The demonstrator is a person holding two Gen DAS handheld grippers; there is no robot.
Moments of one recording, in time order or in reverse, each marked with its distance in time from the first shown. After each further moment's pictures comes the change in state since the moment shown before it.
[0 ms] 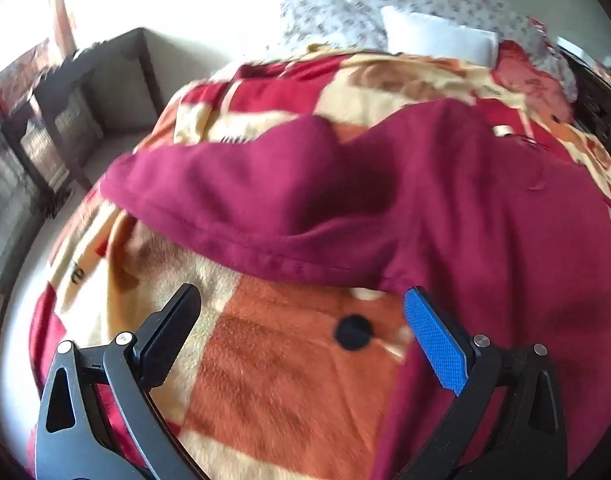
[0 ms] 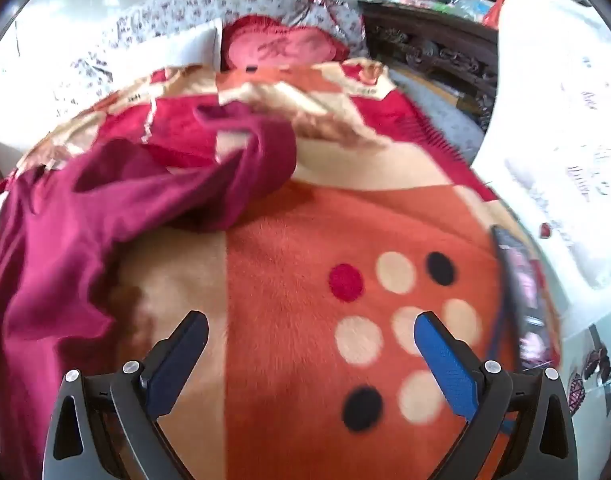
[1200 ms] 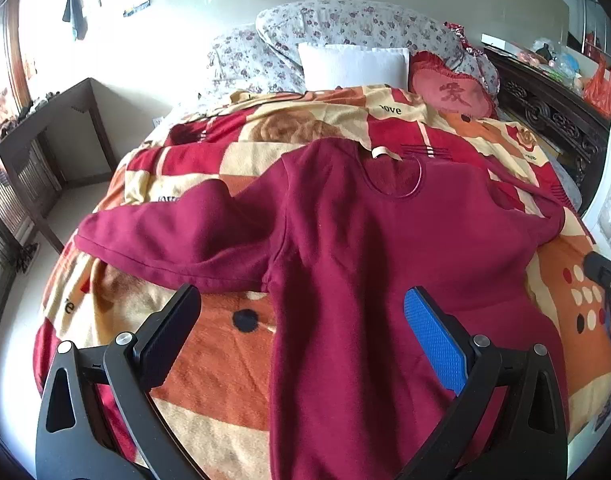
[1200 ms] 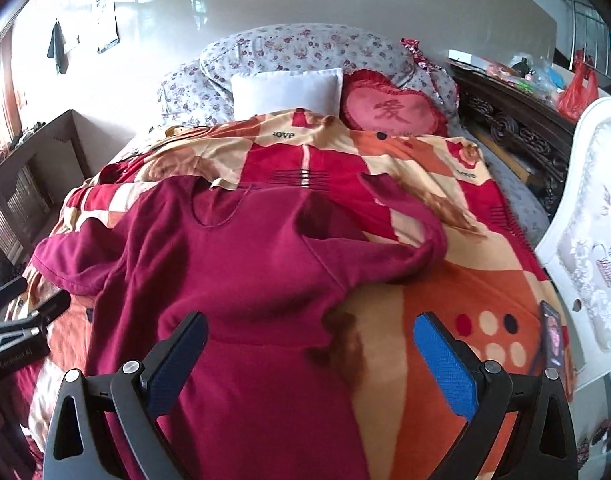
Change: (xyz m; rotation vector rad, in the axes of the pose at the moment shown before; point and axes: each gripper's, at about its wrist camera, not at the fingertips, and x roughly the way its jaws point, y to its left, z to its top) left arm -0.090 -0.059 0.000 0.120 -0.089 -0.167; right arm -0.110 0.139 0.013 -0.190 -0.106 0.221
